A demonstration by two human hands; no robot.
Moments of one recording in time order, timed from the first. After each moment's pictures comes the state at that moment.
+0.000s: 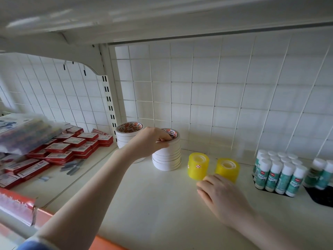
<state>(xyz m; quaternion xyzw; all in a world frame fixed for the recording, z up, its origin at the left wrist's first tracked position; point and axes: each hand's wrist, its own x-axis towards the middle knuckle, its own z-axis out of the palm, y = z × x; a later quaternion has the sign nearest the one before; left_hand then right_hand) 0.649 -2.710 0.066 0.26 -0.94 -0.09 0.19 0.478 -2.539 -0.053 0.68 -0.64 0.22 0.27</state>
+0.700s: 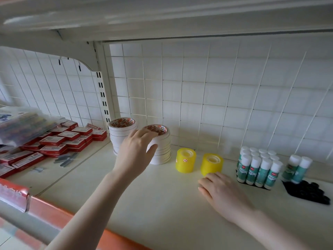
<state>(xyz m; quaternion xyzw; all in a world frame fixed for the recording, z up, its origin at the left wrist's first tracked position) 0.660 -2.653 0.033 0.30 -0.86 0.04 0.41 0.451 -2.507 -0.048 0.69 -0.65 0.17 0.27</state>
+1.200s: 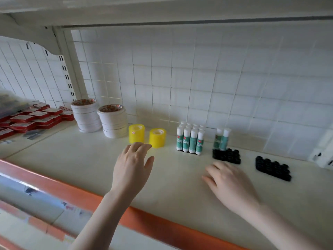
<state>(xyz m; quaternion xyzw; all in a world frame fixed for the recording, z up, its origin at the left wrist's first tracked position) 0.573 -2.471 -0.015 0.39 -0.84 0.00 0.38 0.366 -2.336 -0.025 0.63 -0.73 0.15 0.21</state>
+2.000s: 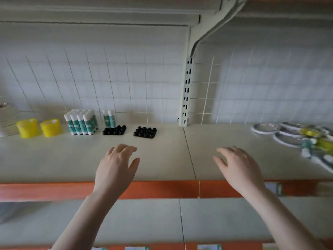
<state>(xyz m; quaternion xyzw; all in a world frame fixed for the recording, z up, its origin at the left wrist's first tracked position) 0.414 -2.212 -0.006 0.31 -0.89 -0.09 0.33 0.207 -2.006 -0.009 0.38 -0.88 0.18 0.22</state>
